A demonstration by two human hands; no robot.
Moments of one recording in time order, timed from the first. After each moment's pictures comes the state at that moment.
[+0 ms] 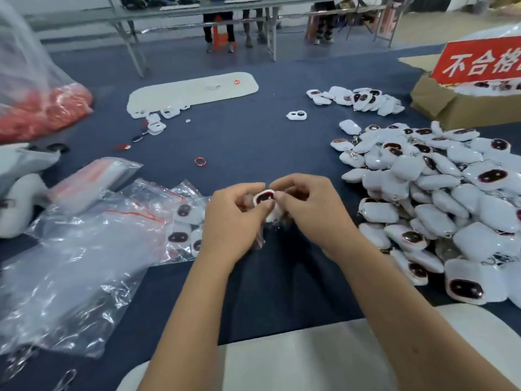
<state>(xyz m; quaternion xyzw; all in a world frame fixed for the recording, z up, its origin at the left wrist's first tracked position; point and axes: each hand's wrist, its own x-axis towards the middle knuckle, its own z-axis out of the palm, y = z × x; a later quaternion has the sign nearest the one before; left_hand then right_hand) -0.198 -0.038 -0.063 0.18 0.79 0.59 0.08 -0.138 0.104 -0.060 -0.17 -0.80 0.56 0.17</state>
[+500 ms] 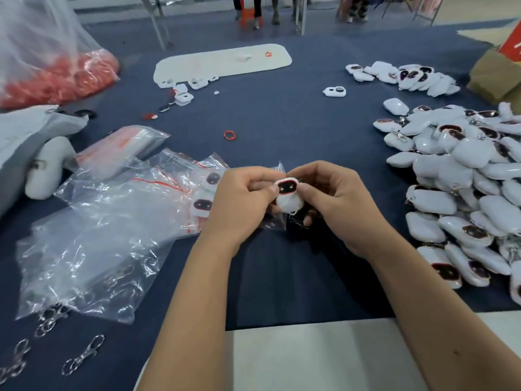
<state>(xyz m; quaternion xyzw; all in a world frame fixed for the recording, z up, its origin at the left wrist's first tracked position) -0.216 -0.073 -0.077 0.18 0.75 0.62 0.14 -0.146 0.092 -0.092 -0.05 -0.74 0.66 0.13</state>
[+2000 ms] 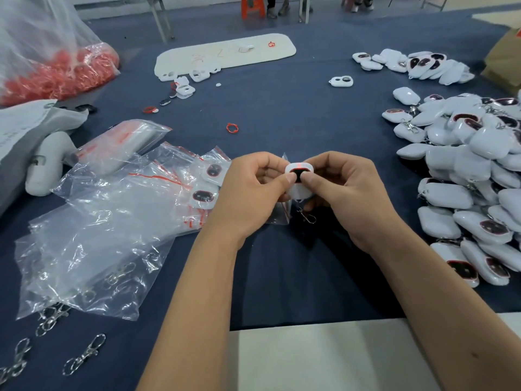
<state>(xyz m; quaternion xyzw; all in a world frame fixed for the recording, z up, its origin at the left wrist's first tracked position) -0.220 -0.068 -0.075 0.21 0.74 0.63 0.11 -0.150 0.091 -0.094 -0.06 -0.71 0.69 0.16</state>
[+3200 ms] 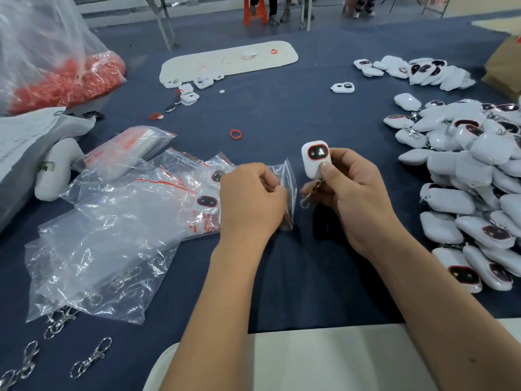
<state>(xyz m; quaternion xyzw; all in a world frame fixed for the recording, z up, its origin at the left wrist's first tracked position) -0.216 -0.058 -0.076 0.13 0.89 0.44 -0.05 -0.155 0.086 -0.092 -0.12 -0.63 0.74 0.20</state>
